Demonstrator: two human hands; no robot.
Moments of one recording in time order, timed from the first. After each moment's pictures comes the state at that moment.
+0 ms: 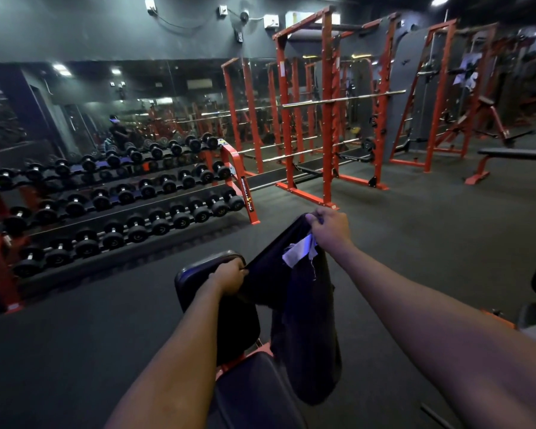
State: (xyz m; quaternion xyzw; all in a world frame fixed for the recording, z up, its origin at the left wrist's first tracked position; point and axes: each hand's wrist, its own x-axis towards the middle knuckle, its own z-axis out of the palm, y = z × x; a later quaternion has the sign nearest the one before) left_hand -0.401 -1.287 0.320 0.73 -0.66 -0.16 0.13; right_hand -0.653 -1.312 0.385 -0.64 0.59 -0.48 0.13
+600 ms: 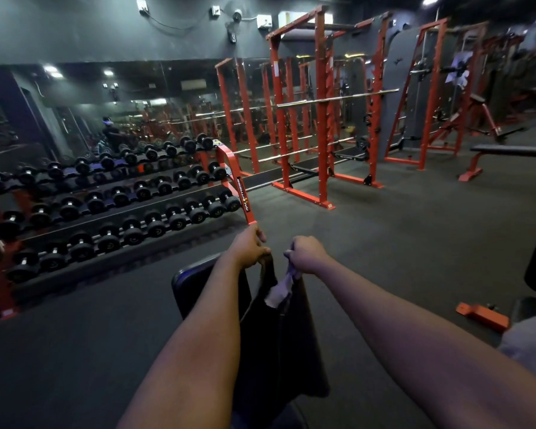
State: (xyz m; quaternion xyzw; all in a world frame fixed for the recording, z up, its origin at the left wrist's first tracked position) left_hand -0.457 -1.294 0.379 0.64 -0.69 -0.19 0.27; right_hand -0.618 -1.287 0.367 -0.71 0.64 -0.21 0.20
